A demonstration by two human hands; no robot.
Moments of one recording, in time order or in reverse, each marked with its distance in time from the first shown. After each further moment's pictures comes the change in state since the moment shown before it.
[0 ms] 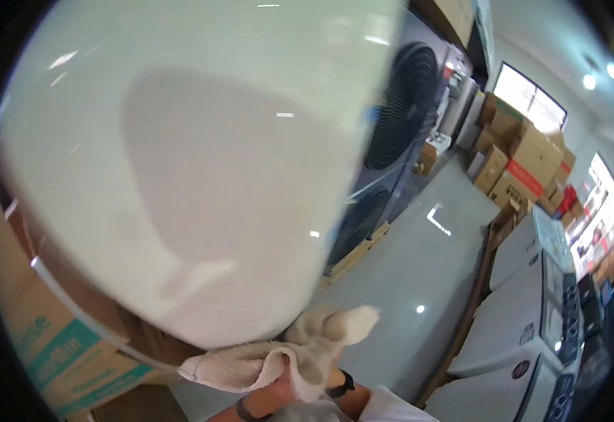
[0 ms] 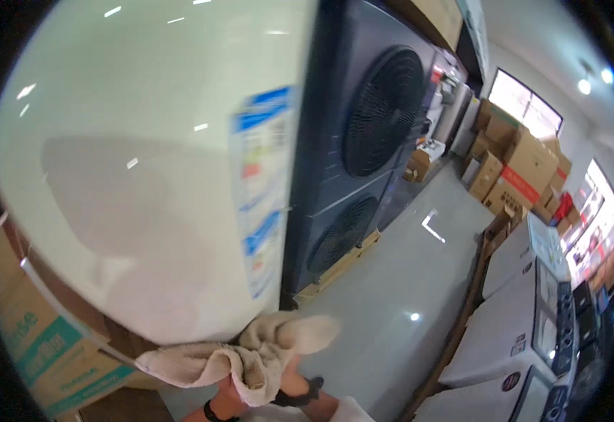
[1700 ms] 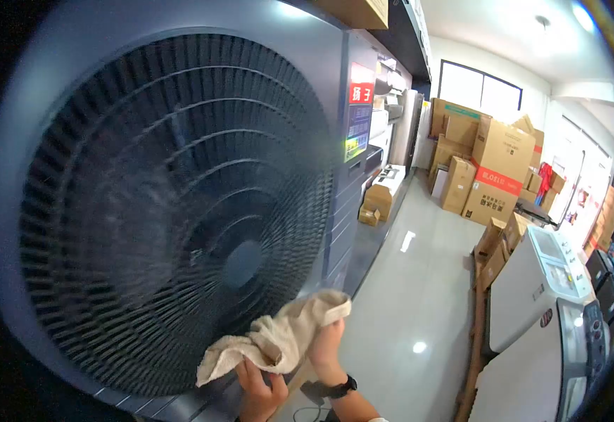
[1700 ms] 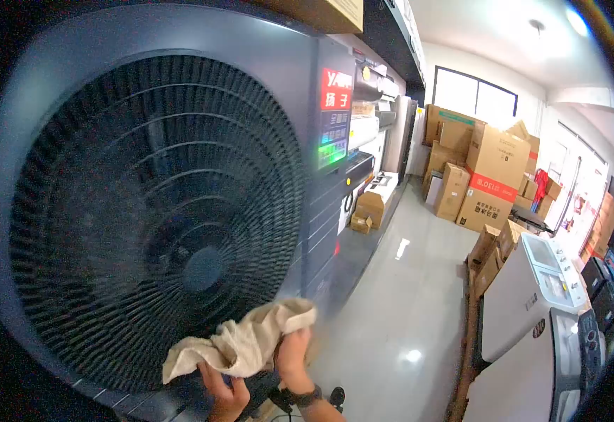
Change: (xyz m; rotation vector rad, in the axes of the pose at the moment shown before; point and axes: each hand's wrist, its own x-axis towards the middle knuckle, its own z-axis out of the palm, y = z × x) left_hand 0.507 -0.020 0.681 -0.340 0.036 -0.179; right_hand 0.628 -0.541 -0.310 -0.024 0.337 -0.721
